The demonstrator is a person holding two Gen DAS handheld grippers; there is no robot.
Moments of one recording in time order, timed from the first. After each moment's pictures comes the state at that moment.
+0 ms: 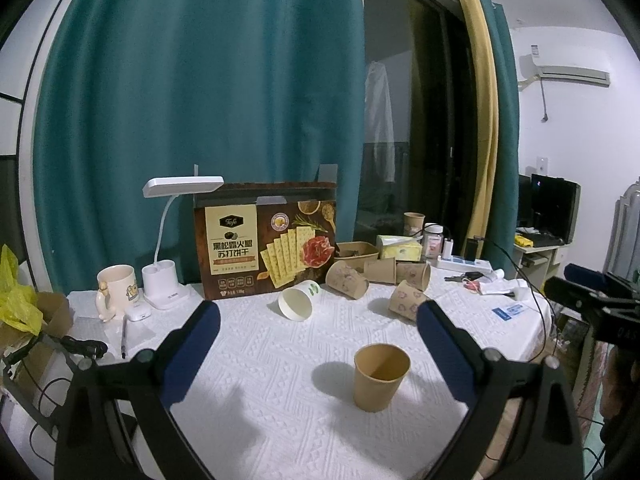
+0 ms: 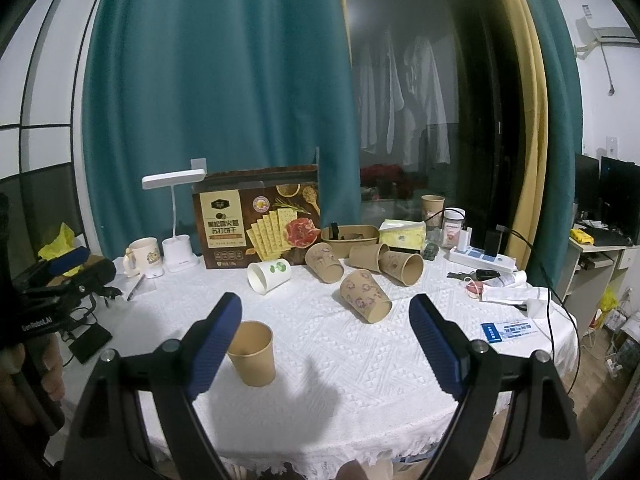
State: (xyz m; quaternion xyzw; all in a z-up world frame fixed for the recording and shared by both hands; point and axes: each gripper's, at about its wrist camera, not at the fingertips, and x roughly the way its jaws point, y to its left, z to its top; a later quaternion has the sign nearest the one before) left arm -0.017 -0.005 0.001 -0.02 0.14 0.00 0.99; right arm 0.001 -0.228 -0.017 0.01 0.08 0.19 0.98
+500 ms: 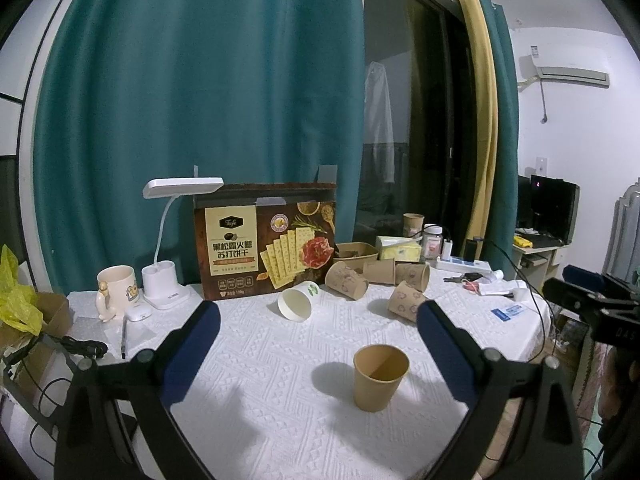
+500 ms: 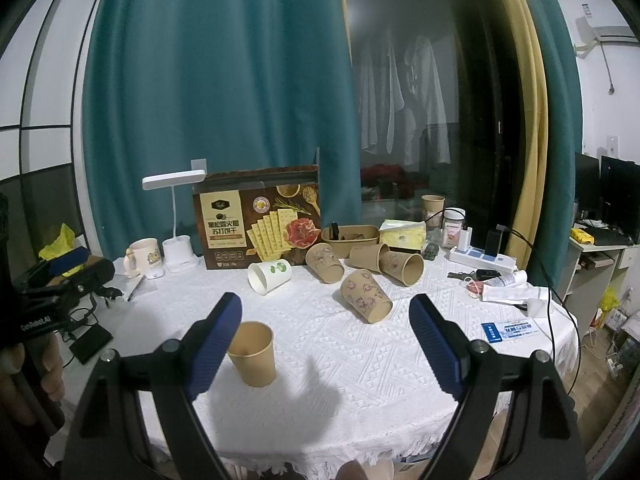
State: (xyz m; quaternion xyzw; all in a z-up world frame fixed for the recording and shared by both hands) left arm -0.017 -0.005 0.002 -0.02 0.14 0.00 0.99; right arm 0.003 -0.227 -0.017 0.01 0.08 0.19 0.98
